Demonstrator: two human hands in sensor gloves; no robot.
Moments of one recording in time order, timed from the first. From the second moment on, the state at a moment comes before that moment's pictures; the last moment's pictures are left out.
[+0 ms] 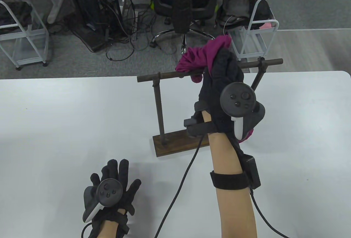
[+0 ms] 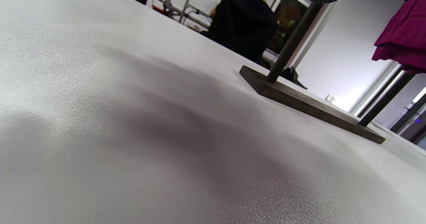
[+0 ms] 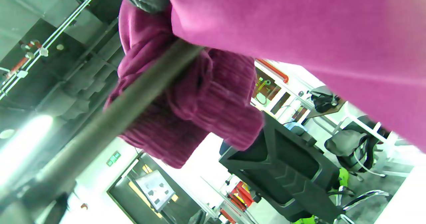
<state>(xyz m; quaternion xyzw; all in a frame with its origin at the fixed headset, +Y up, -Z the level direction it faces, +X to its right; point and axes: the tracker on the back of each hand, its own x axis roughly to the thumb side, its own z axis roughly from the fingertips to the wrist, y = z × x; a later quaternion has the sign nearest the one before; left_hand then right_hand) -0.228 -0.754 -0.176 -0.09 -0.06 0.24 0.96 0.099 -0.503 -0.311 -0.07 -0.25 0.87 0.41</state>
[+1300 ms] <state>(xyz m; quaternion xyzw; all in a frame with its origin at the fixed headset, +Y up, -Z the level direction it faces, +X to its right) -0.225 -0.751 -0.175 -0.07 -0.07 0.23 0.97 0.148 -0.623 -0.228 0.03 -0.22 0.95 0.22</state>
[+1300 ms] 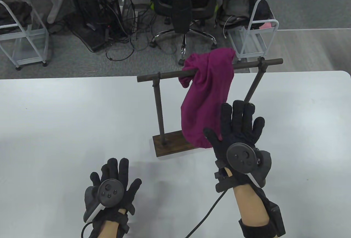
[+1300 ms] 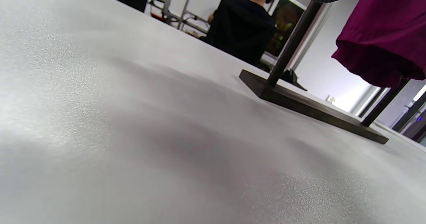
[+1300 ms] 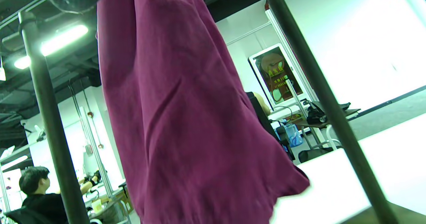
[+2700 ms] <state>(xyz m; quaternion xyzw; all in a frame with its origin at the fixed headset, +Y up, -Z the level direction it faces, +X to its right) -0.222 -0.750 -0.172 -0.08 -0.07 0.20 0.97 0.181 -0.746 -0.175 -0.04 0.08 0.98 0.16</state>
